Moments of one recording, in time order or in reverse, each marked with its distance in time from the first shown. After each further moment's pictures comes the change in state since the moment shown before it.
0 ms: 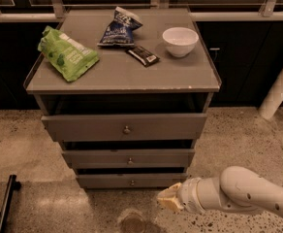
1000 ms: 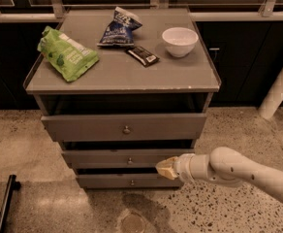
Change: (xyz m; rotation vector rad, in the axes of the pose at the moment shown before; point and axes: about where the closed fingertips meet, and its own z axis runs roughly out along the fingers) arm -0.040 -0.120 0.045 0.106 -0.123 -0.052
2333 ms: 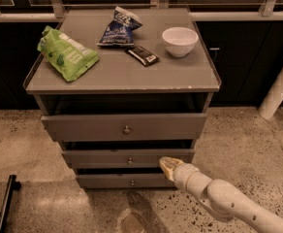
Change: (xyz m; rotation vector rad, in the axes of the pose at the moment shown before) arm 0.008 -0.036 0.006 0.327 -0.317 0.107
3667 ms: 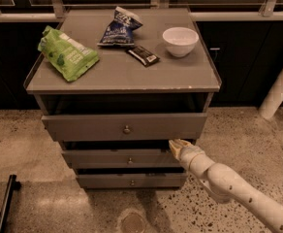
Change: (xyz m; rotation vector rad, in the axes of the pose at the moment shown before) arm -0.047 -0.083 0.021 0.195 -0.088 -0.026
